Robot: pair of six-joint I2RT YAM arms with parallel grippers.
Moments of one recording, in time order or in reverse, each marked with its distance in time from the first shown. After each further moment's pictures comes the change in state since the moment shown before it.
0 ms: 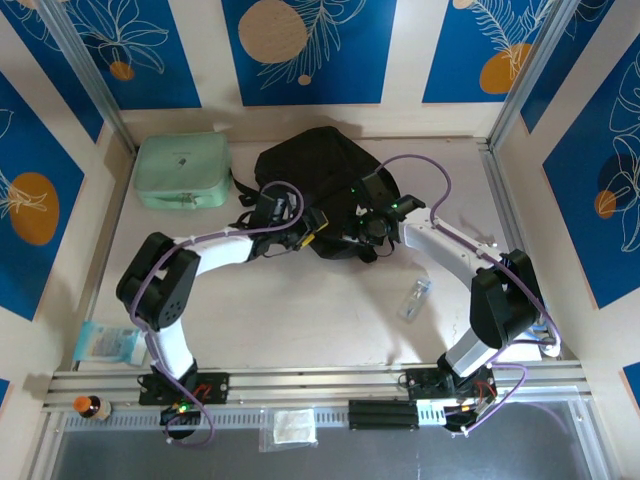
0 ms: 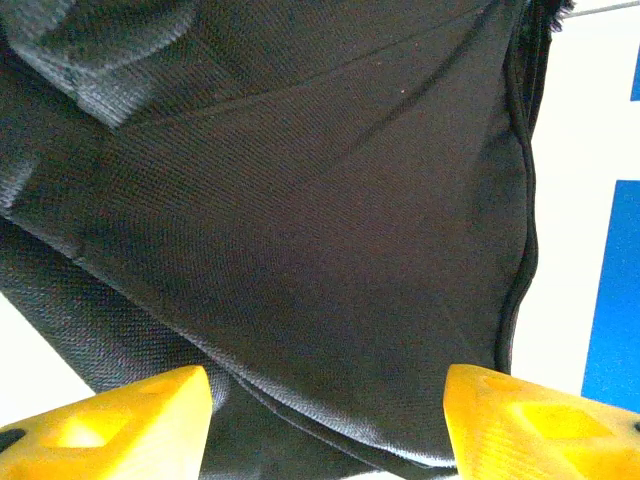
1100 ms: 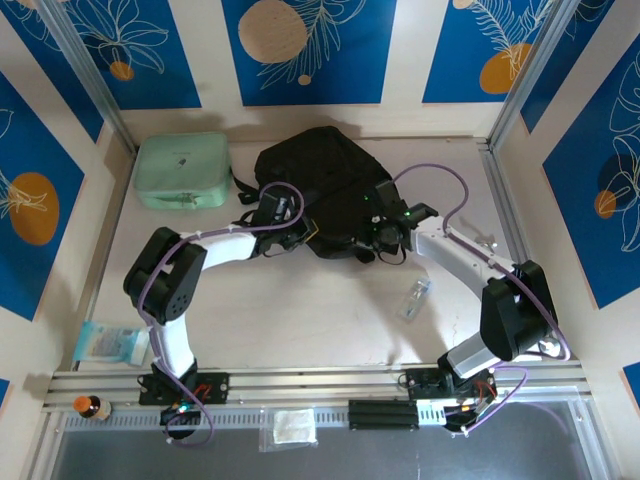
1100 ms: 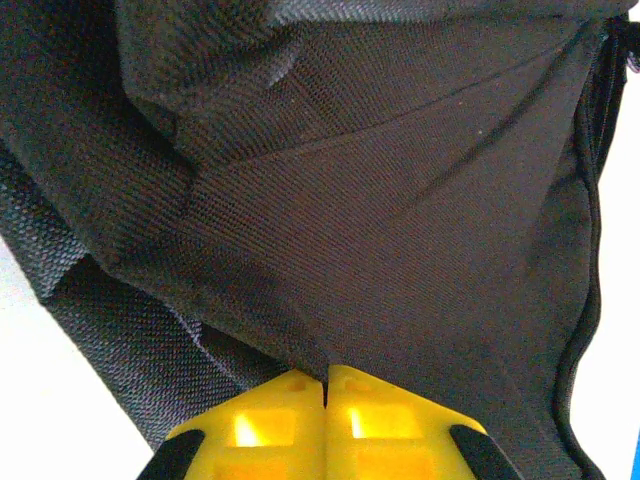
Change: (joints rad) left arm 0.013 0.053 0.037 -0.065 -0.066 0.054; right arm -0.064 -0.087 -0.118 -0.024 0.082 0.060
